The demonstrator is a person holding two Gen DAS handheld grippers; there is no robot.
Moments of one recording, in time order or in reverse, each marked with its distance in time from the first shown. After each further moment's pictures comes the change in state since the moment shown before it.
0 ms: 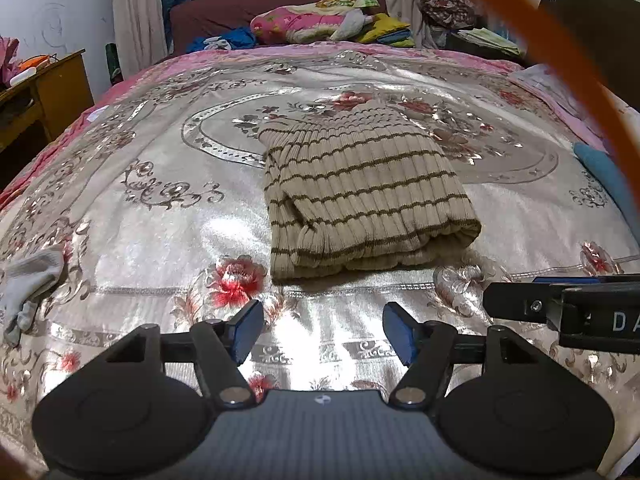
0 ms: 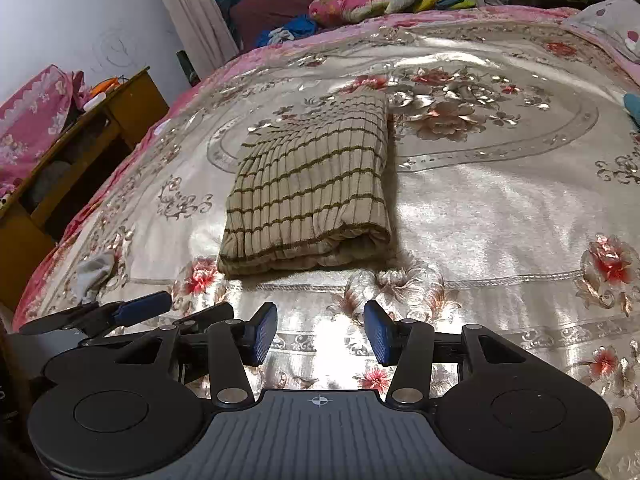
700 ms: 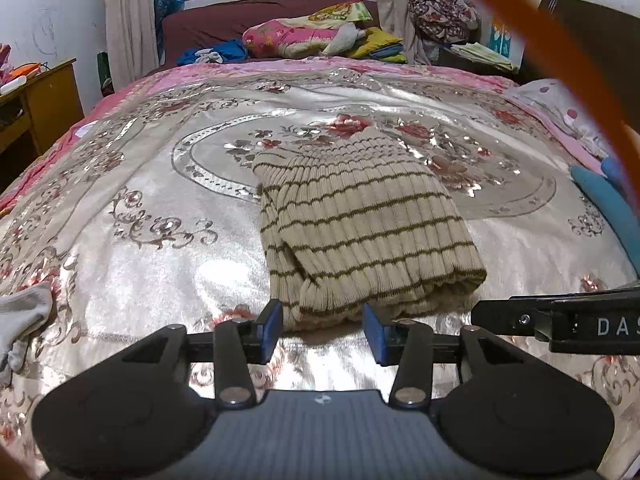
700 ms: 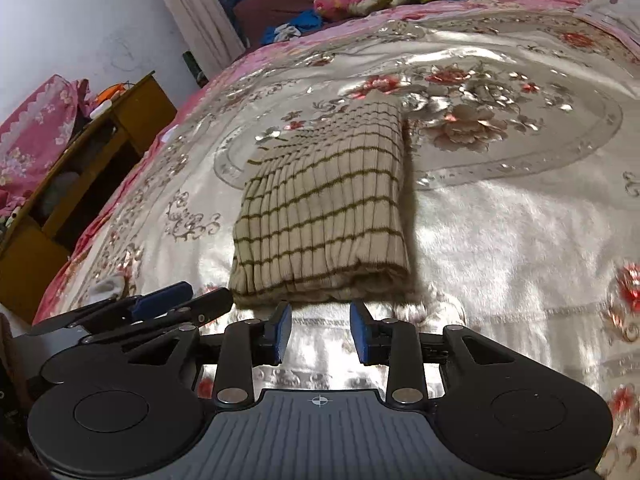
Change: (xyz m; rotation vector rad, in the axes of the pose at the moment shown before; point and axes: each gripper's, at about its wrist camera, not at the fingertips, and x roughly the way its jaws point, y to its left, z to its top) left arm 0.012 0.009 0.030 0.001 -0.038 -0.035; right arm 0.020 -0.003 0.031 0.033 0.032 0.057
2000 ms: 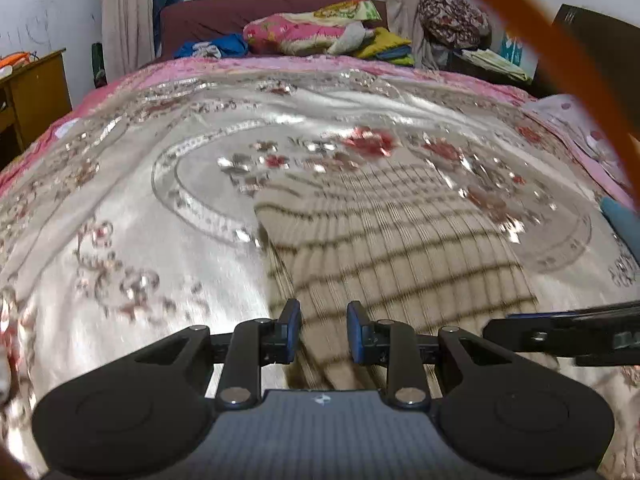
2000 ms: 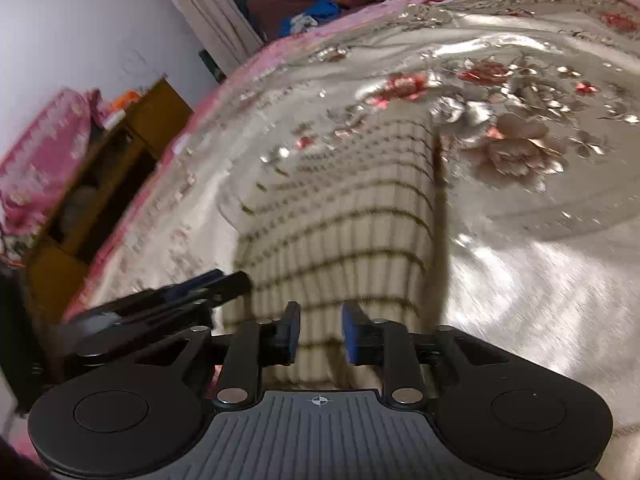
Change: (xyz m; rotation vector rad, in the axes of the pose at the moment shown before) left arm 0.081 0.029 0.054 -0.037 0.011 -0.033; right arm 0.076 -0.021 0.069 -0.009 0.059 0.070
